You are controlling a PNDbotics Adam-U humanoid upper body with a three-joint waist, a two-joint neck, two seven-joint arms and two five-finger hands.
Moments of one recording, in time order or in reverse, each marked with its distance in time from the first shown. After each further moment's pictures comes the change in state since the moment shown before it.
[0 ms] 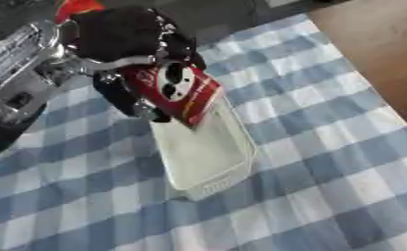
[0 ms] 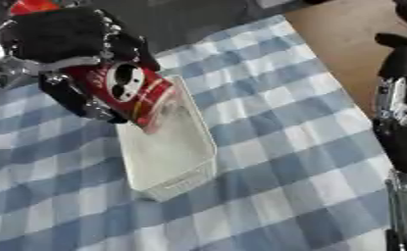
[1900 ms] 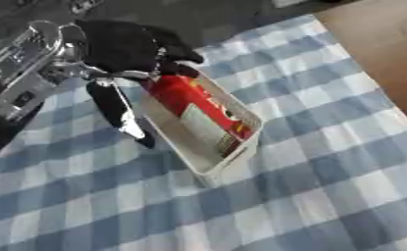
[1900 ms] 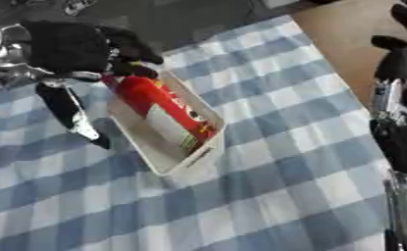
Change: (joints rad) left arm 0.039 -0.002 0.038 -0.078 -0.065 0.006 -0.096; right arm 0.010 -0.008 -0.004 0.000 -0.008 0.004 0.004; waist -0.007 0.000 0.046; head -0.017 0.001
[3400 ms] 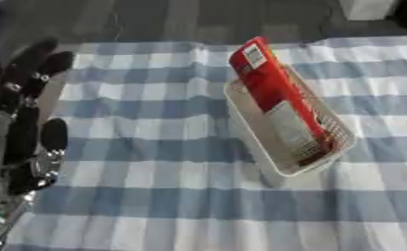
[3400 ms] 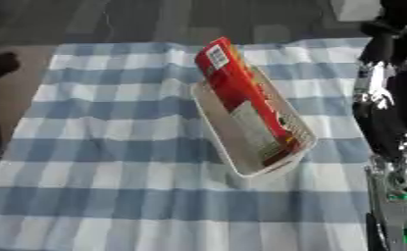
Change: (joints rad) left arm 0.654 -0.443 0.234 -0.136 0.429 -0.135 0.830; right arm -0.045 0.021 -0.028 0.034 0.037 -0.002 -0.054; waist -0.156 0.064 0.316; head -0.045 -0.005
